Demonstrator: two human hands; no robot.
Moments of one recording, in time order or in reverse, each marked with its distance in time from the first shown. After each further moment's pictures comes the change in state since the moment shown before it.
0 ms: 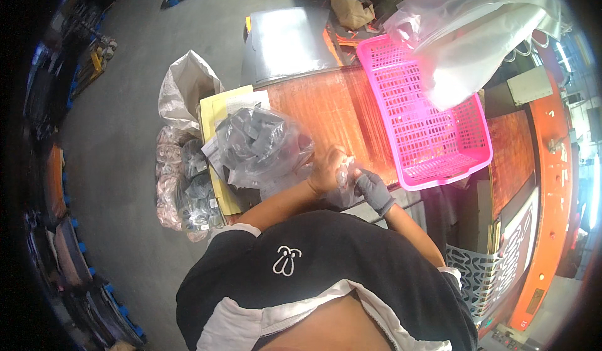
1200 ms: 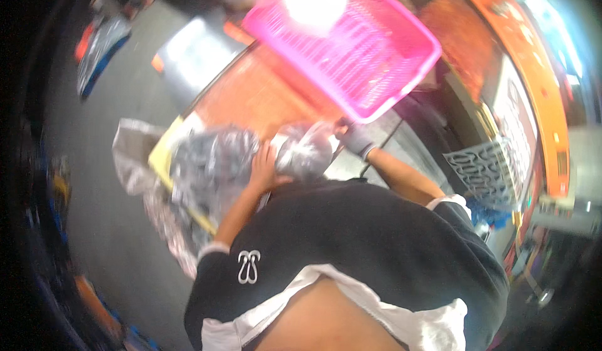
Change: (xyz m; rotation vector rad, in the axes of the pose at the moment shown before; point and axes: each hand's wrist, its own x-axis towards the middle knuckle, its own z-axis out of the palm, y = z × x) left_hand -0.061 -0.044 -0.037 0.377 -0.938 -0.296; right_hand -0.013 0.097 -0.049 -0.345 0.570 -0.031
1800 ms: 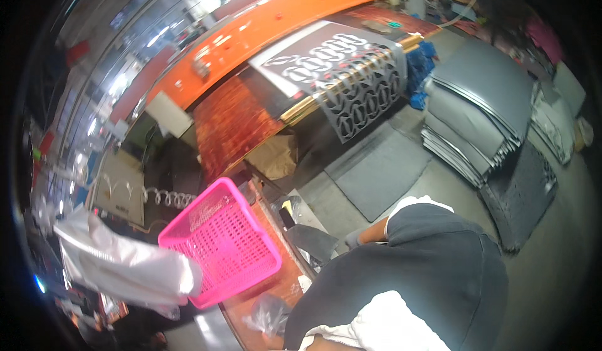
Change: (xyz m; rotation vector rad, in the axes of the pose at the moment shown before) left_hand 0.054 0.021 -0.030 0.123 0.176 0.027; right_hand -0.176 0.154 -0.023 -0.121 -0.036 0.562
